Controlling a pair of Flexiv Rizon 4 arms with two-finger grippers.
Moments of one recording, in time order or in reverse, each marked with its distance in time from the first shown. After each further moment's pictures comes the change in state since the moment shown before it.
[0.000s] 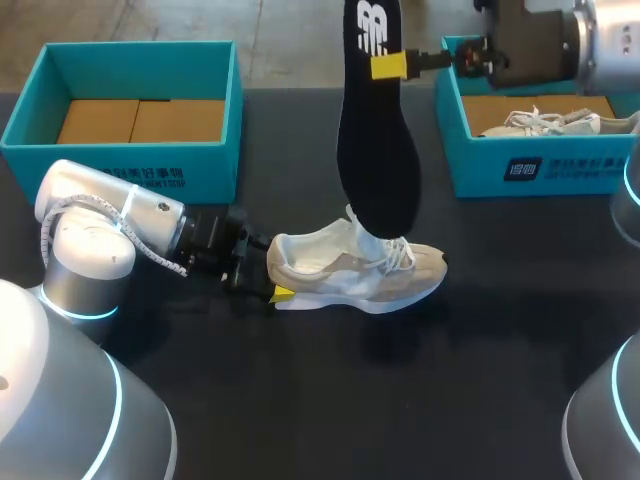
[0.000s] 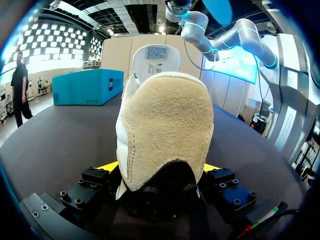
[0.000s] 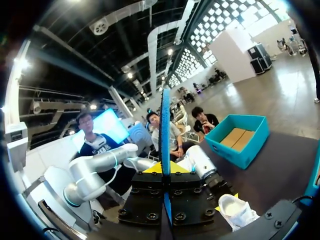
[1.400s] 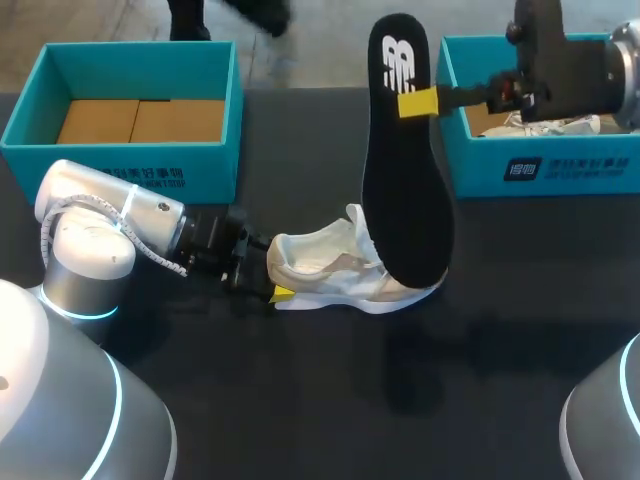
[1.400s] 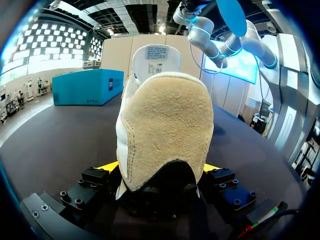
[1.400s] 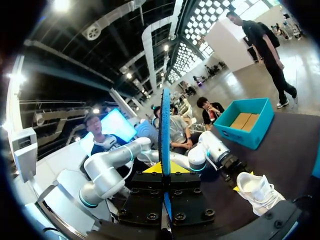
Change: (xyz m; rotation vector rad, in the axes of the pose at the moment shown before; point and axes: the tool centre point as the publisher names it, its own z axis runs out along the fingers) left arm 0.000 0.000 0.000 0.000 0.000 0.000; right arm 0.053 -0.037 -0.026 0.042 0.044 0.101
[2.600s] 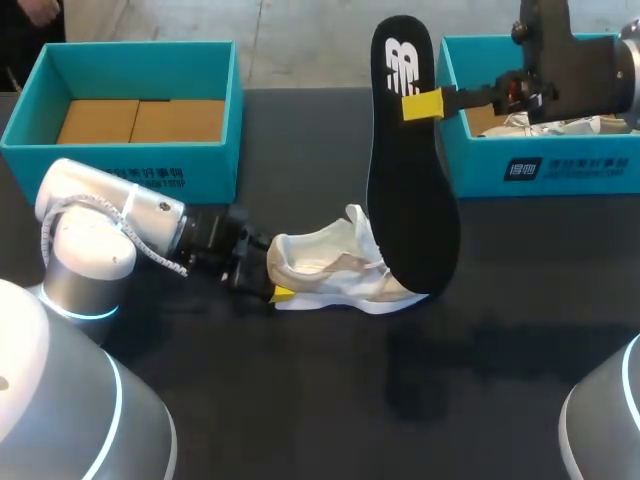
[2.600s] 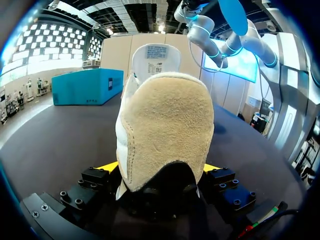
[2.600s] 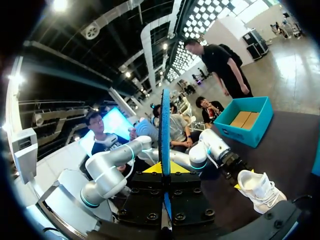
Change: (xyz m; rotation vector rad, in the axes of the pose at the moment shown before) left arm 0.001 -0.002 0.001 -0.012 0.003 0.007; right arm 0.009 -0.001 -0.003 0.012 -0.008 0.005
